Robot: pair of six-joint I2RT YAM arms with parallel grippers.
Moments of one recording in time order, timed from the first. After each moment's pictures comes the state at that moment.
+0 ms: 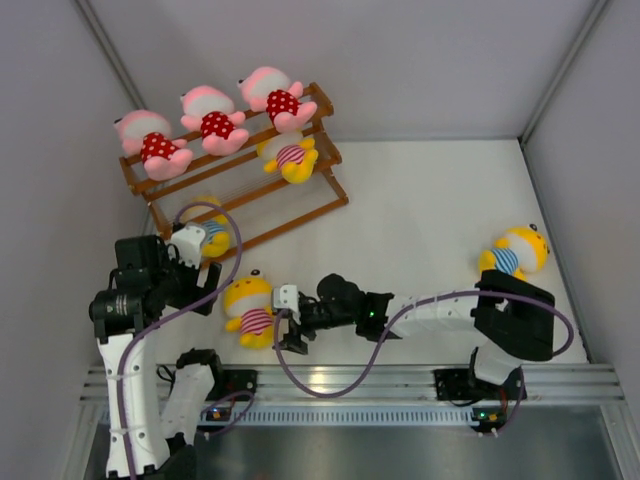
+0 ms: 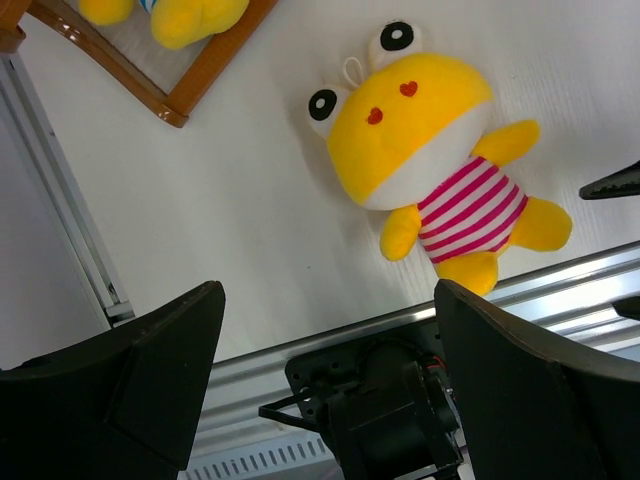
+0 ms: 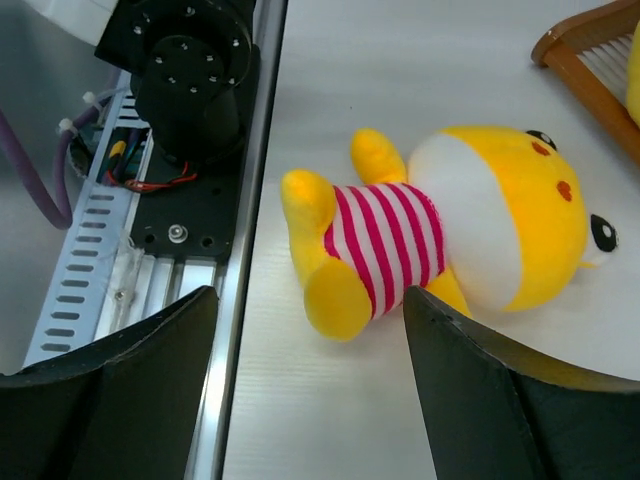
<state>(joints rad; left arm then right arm) 0.14 0.74 1.13 -1.30 0.24 0.40 1.25 1.61 0.82 0.48 -0.35 -0.15</state>
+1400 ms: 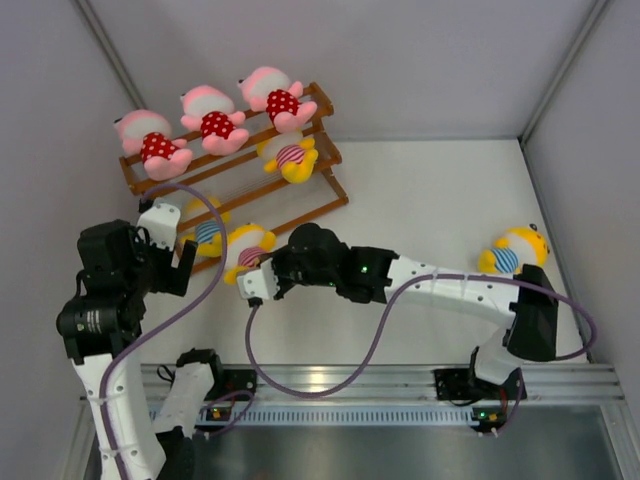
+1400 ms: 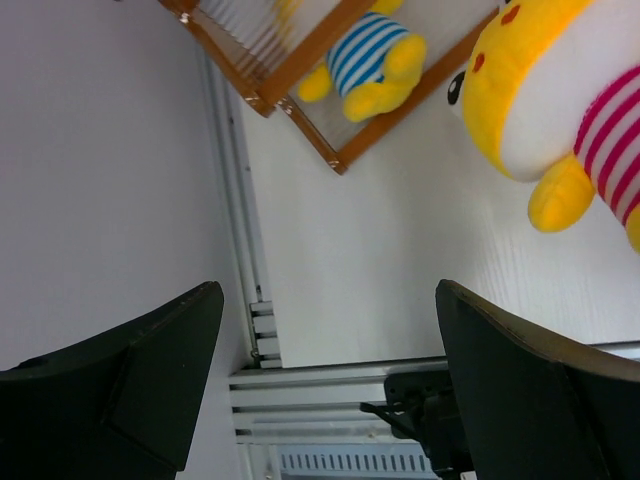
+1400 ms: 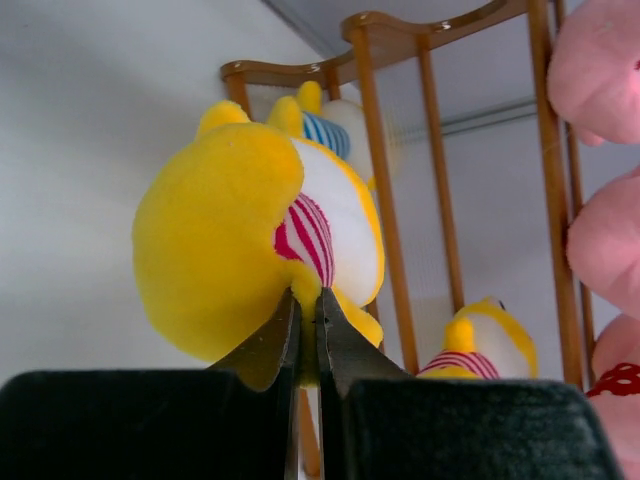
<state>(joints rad) 0.14 0.79 1.44 -1.31 0.05 0.43 1.24 1.59 1.40 -0.21 -0.04 -0.98</state>
